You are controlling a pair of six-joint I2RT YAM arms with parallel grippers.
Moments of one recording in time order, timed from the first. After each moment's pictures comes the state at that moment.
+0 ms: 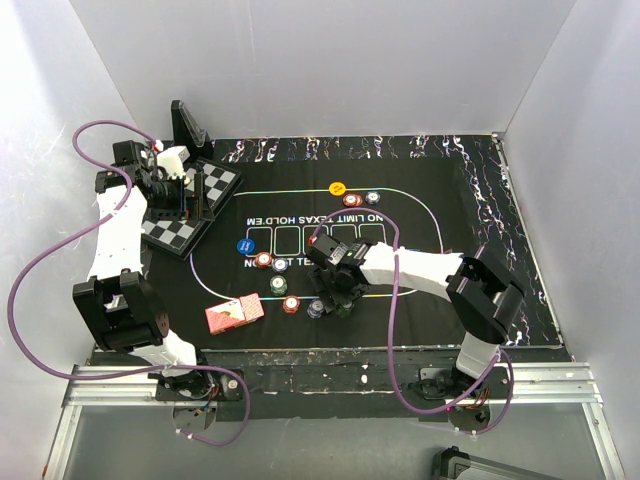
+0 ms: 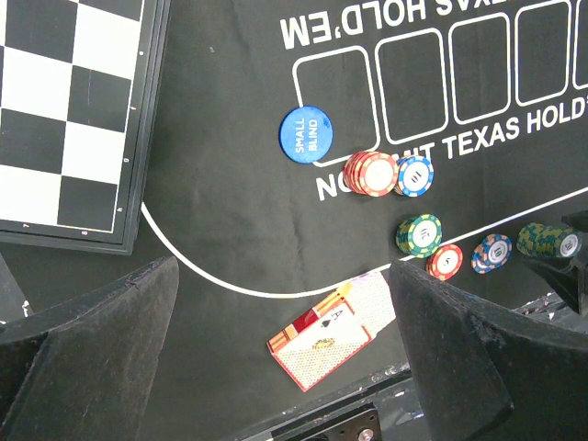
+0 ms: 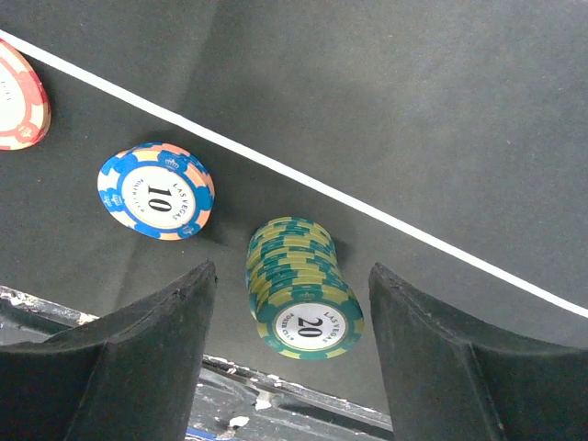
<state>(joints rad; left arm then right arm) 0.23 1.56 1.50 -1.02 0.48 0.25 1.02 1.75 1.17 -0.72 0.09 0.47</state>
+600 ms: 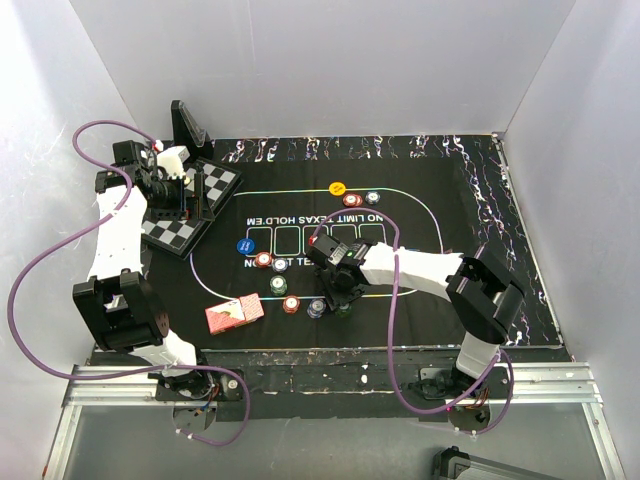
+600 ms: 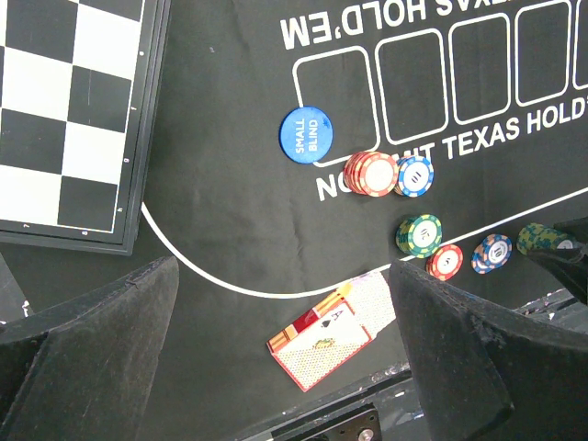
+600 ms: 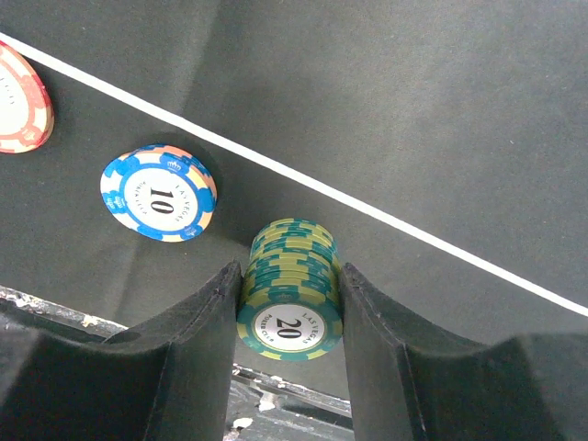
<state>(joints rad) 0.23 1.56 1.50 -1.02 0.48 0.25 1.02 1.75 1.17 -0.71 0.09 0.48</state>
